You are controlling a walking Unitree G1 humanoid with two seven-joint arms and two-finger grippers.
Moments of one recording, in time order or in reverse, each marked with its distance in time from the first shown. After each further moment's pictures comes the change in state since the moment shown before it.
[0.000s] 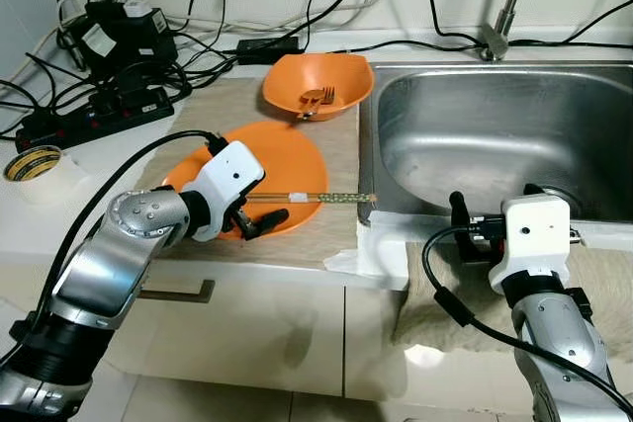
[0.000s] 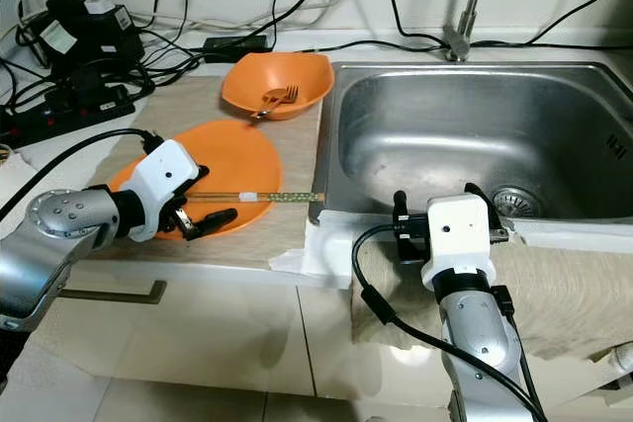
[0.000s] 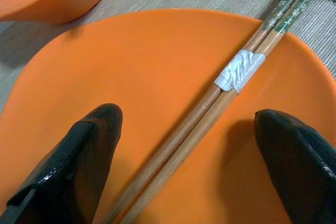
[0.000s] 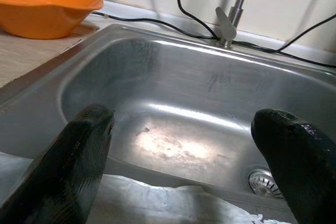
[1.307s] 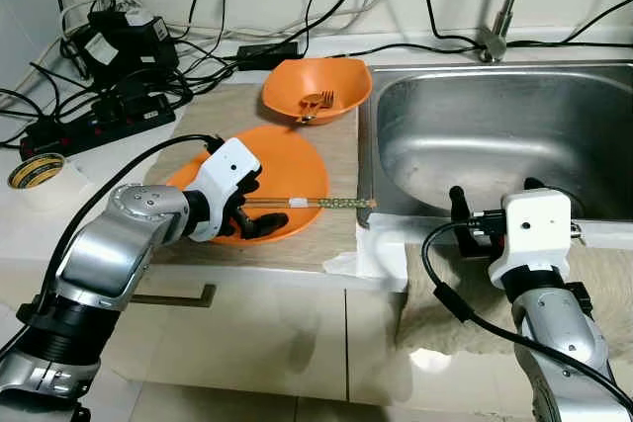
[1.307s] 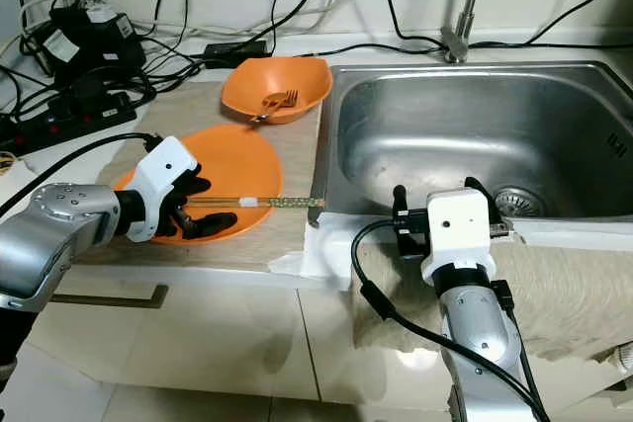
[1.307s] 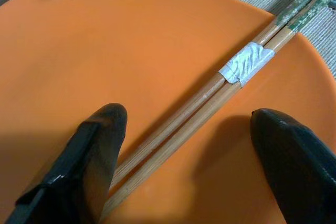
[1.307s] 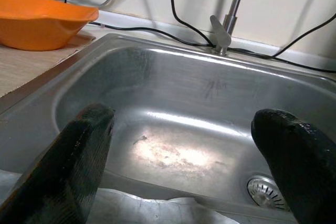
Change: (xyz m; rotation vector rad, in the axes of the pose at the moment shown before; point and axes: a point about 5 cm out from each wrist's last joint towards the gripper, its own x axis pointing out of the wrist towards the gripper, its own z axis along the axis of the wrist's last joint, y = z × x) left arm 0.004 0.002 -0.009 -0.205 0.086 -0.096; right arm 0.003 -0.001 0.004 -0.005 -0.019 -0.001
